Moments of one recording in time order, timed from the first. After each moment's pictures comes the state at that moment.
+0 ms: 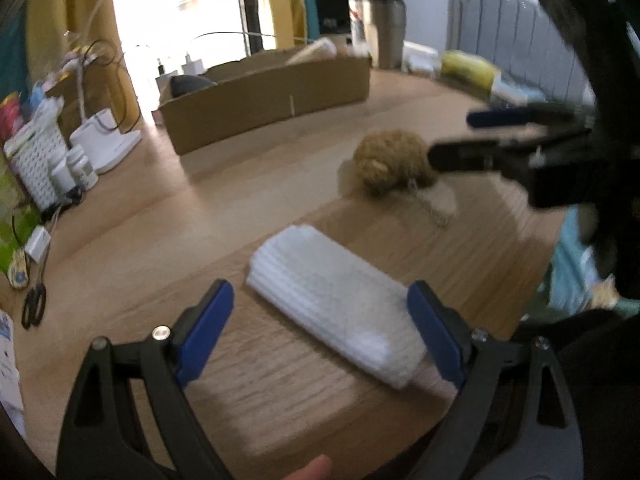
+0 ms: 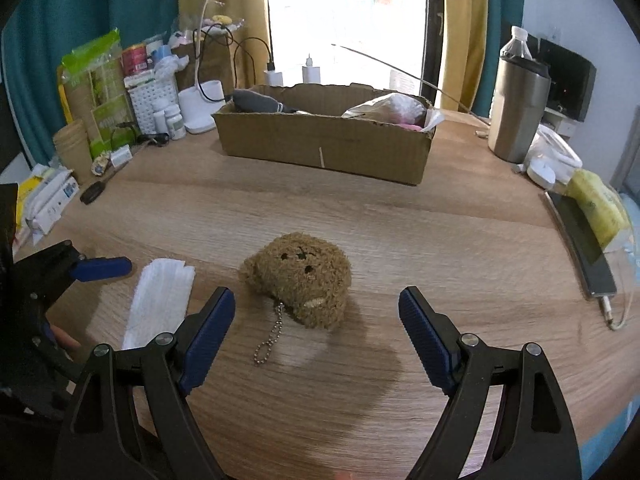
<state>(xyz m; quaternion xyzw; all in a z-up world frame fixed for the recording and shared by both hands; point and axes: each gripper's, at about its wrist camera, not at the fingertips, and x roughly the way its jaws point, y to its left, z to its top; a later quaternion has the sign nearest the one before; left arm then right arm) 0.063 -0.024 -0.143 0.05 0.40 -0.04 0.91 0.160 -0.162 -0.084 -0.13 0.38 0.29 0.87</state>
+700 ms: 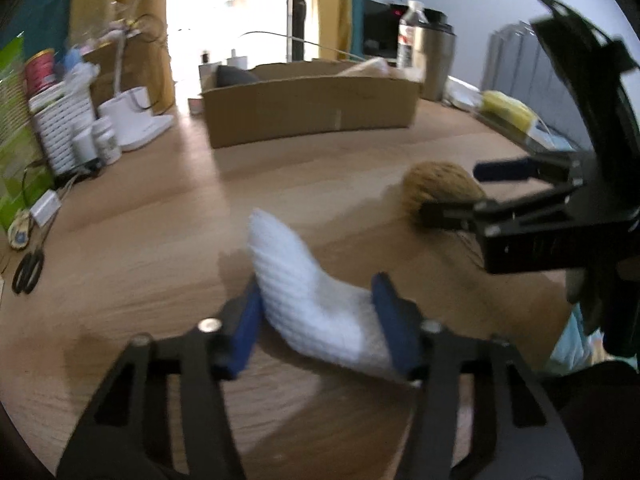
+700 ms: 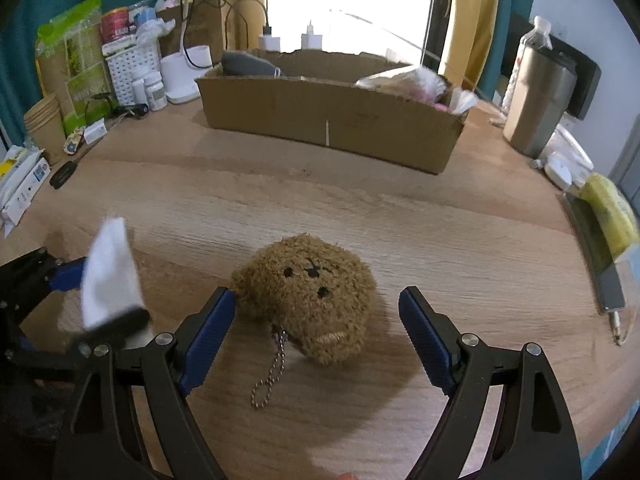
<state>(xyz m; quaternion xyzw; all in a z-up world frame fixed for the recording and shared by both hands) 0.072 0.005 -0.148 -0.03 0.37 0.01 0.93 0.192 -0.128 -0.111 -0.16 0.42 0.27 0.85</state>
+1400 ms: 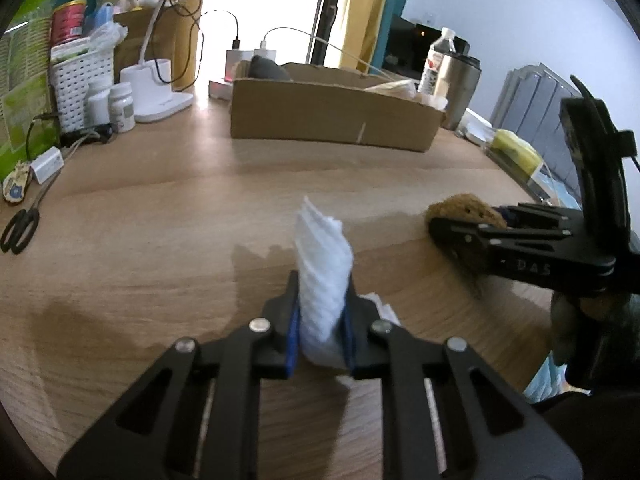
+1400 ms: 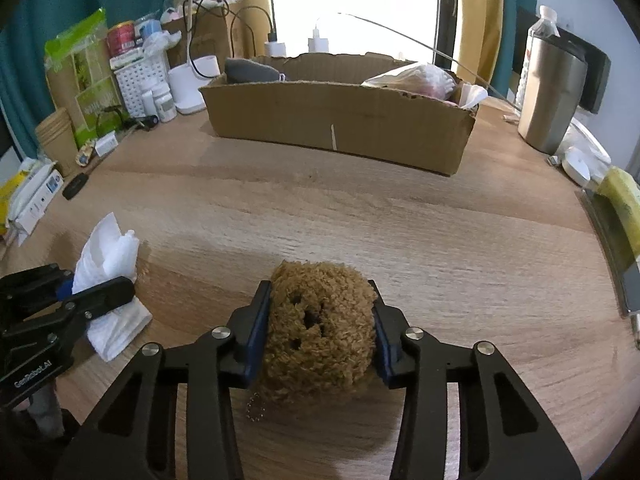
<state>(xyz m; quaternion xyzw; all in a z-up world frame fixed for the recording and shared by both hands) 0.071 0.025 -0.145 -0.11 0.36 0.01 0.92 0.201 -0.136 -0.112 -0.13 0.41 0.31 0.85</state>
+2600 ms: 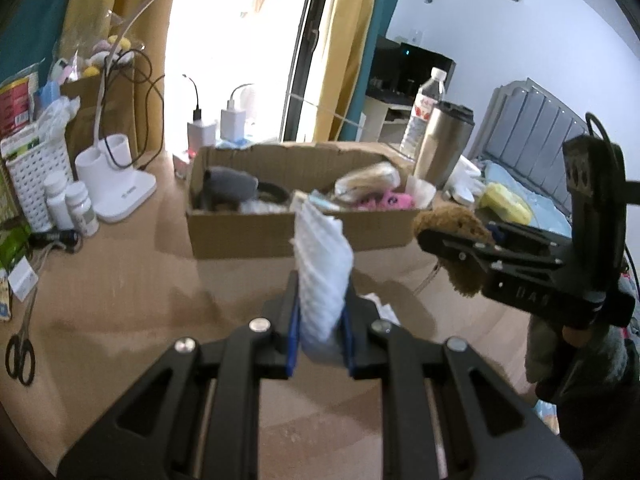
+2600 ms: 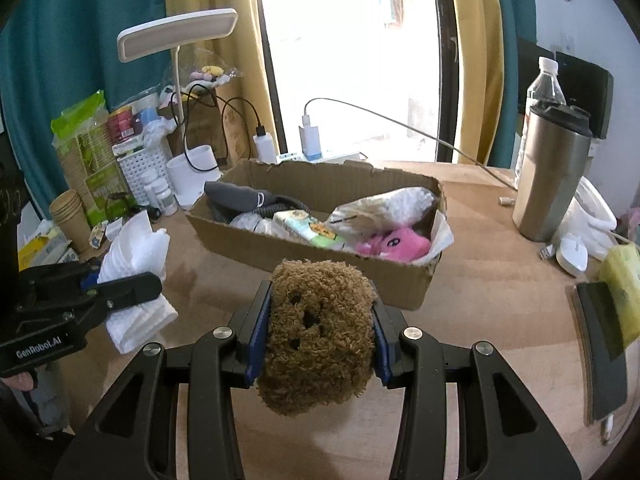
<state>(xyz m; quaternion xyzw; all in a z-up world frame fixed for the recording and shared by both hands) 0.160 0.034 -0.065 -0.11 0.33 -0.01 0.94 0.266 -0.142 -0.049 -0.08 0.33 0.35 0.88</state>
